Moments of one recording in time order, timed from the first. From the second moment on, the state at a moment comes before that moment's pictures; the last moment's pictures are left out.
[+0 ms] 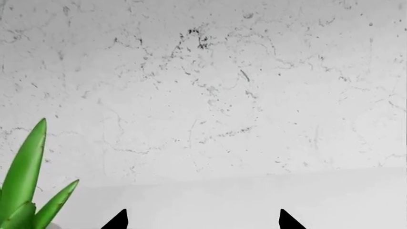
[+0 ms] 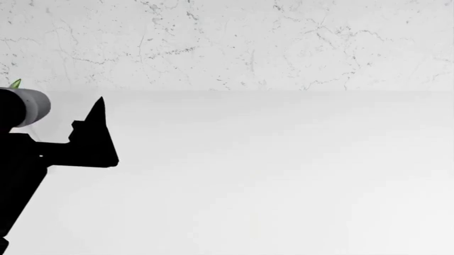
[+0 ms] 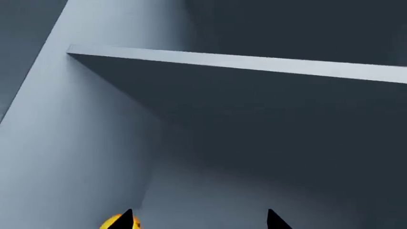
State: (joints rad) left arm -0.78 -1.13 0.20 0.89 -1.76 -0.68 -1.13; right arm 2.26 0.07 -0.22 0.27 0.65 1.25 0.15
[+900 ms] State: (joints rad) left arm -0.77 -1.11 0.21 0.89 -1.75 -0.69 -1.14; right arm 1.91 0.27 0.01 -0.34 2.07 1.25 1.42
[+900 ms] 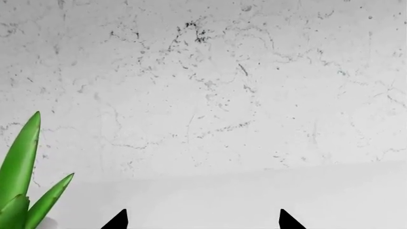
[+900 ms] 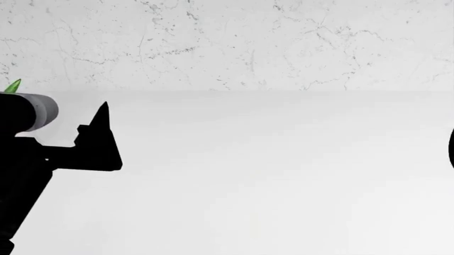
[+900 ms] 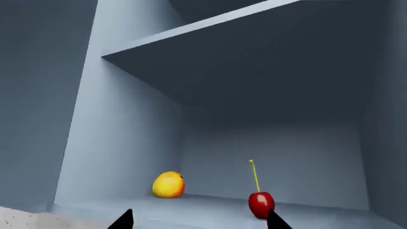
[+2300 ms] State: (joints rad) left arm -0.74 -1.06 0.24 0.89 -1.69 -0.70 -1.12; right arm 0.69 0.67 0.00 -0.80 1.16 0.82 0.78
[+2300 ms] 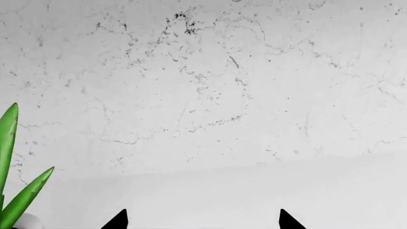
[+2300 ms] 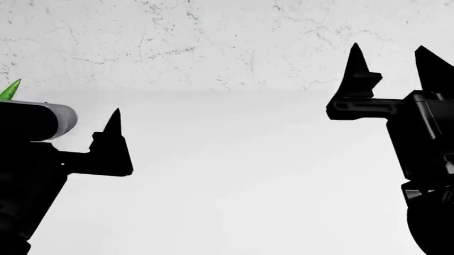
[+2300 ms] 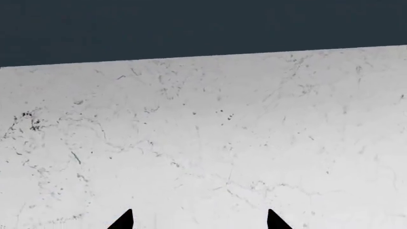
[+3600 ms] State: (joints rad) left arm -0.67 -0.99 0.13 0.77 -1.76 -0.55 -0.95; right arm 0.63 0.62 -0.17 -0.57 0.81 0.67 0.60
